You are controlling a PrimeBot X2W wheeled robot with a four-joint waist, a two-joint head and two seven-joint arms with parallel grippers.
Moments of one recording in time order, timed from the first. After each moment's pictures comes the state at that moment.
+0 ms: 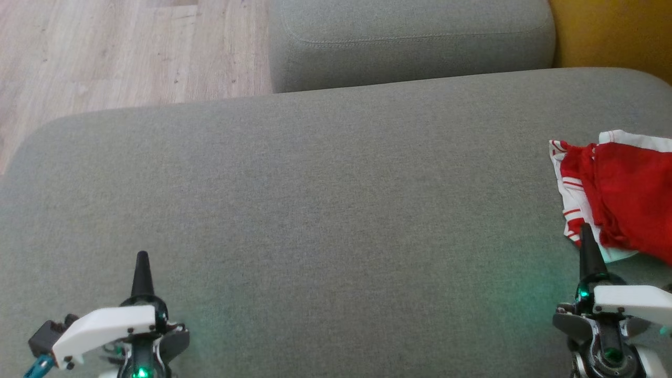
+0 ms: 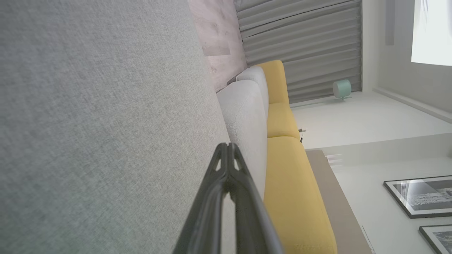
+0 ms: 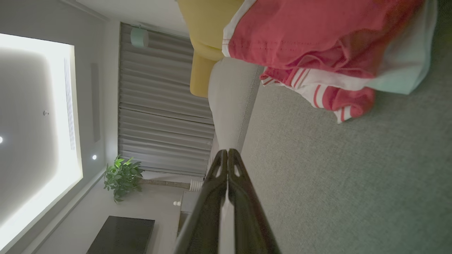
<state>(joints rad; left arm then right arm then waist) -0.08 0.05 0.01 0.30 -1.39 -0.09 0.04 -0.05 -0.04 -0.10 0.29 1.36 0.13 0.04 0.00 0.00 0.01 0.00</state>
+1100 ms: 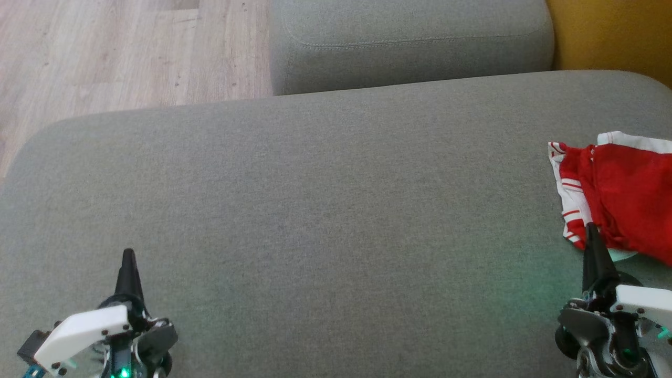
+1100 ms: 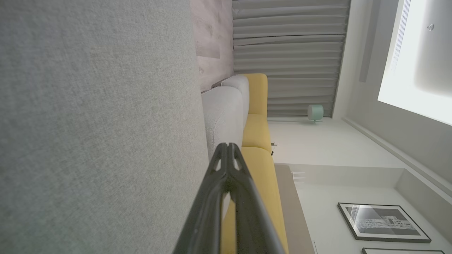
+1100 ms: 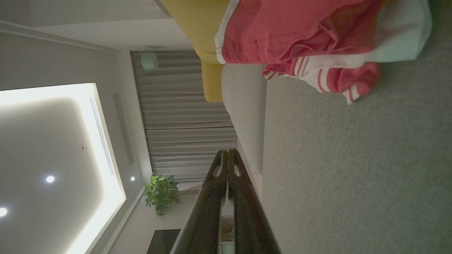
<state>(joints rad) -0.08 0.05 0.07 0.28 -1.60 -0.12 0.11 -0.05 -0.04 -0.13 0.28 1.61 0.13 0.10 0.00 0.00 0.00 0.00</state>
